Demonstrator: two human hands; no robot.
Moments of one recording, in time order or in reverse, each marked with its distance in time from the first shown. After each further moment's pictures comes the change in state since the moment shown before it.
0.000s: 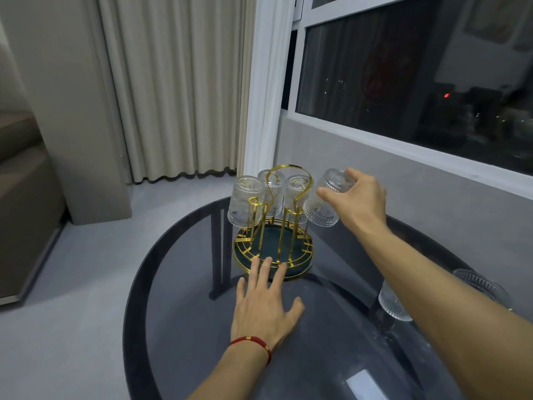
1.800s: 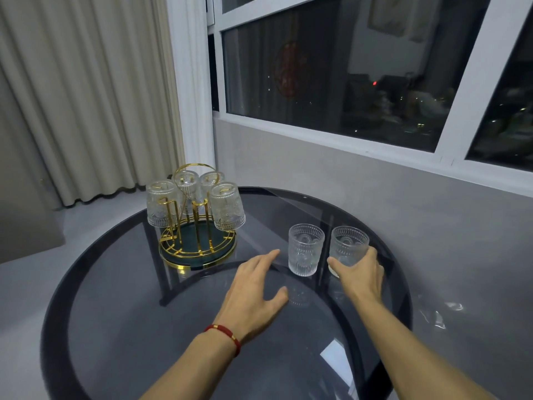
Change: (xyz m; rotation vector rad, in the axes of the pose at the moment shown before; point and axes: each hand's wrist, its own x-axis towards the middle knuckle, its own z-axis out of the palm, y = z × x) left_hand -0.045 0.128 -0.019 -0.341 -0.070 0.338; right_hand -0.117 0.200 -0.126 -0.052 0.180 0.549
